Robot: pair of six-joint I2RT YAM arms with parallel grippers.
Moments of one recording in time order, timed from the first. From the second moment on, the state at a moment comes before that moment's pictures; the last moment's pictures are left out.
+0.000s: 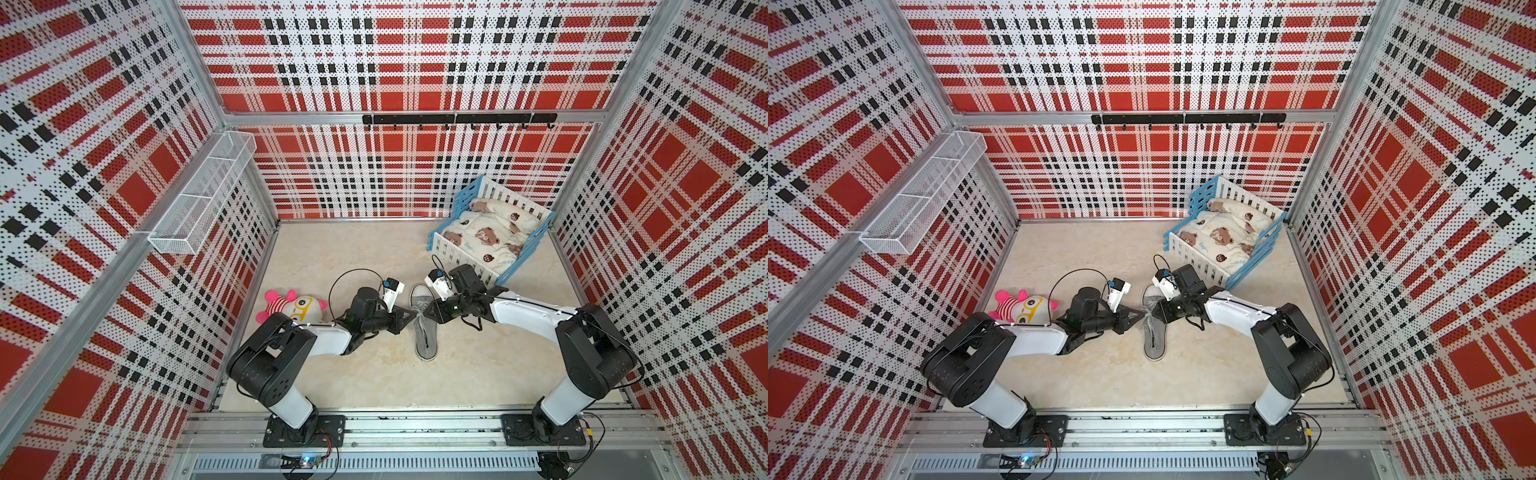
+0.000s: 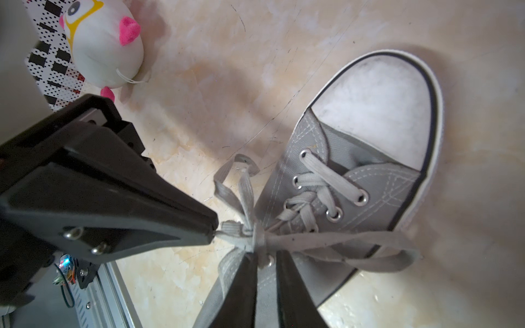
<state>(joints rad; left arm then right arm) -0.55 1.61 0.55 0.58 0.54 -0.44 0.58 1.65 0.95 -0.22 -0.46 0.20</state>
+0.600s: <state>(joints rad) -0.52 1.58 0.52 0.58 0.58 -0.45 0.59 1.70 0.97 -0.22 -0.40 0.26</state>
